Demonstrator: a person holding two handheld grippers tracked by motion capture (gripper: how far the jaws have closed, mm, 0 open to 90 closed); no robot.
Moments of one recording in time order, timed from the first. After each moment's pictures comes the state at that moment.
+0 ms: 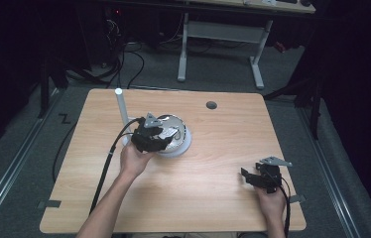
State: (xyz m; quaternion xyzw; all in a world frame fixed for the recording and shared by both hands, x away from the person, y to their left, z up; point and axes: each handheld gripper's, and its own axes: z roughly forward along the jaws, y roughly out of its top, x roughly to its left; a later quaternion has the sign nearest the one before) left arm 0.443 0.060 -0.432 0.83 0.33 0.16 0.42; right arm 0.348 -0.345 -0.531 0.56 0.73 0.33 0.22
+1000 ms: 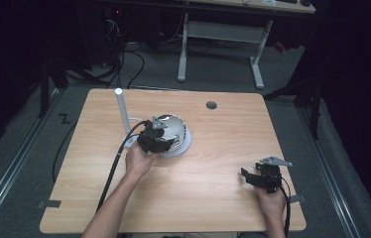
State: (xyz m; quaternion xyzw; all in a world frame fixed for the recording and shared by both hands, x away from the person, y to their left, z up) left arm 0.457 0.046 -0.460 0.84 0.36 0.16 0.37; right arm 0.348 -0.345 -0.531 0.56 0.73 0.34 0.22
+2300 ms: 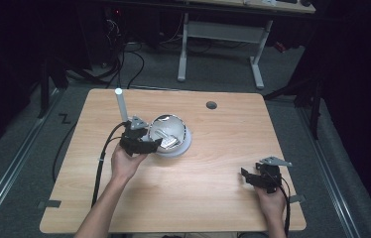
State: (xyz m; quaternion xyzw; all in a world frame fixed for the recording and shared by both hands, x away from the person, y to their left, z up) left arm 0.437 0.097 -0.442 0.80 0.40 0.17 0.42; right arm 0.348 -0.345 -0.531 0.56 0.73 0.33 0.22
